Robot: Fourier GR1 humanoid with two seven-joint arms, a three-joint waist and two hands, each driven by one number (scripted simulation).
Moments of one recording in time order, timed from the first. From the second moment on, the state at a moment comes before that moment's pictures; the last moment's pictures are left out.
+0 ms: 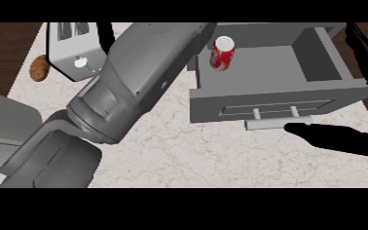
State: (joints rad) left arm -1.64 0.00 -0.28 -0.31 0.60 0.65 0.00; right arm -0.21 -0.31 -0.06 -2.02 0.44 0.10 0.16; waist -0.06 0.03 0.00
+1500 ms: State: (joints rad) left arm -1.55 0.13 -0.27 -0.39 0.54 0.55 0.06; right arm -0.78 -0.17 0.04 -0.82 1.04 -0.48 -0.04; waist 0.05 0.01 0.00
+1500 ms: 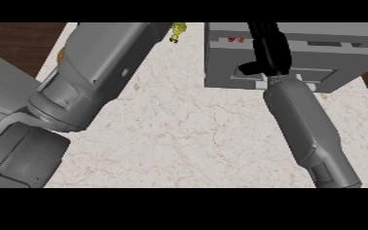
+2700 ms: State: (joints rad) left arm -1.31 0.28 -0.31 -0.73 0.51 0.51 0.20; right arm -1.13 -0.19 -0.12 -0.34 1.02 -0.61 -0.17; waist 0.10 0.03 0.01
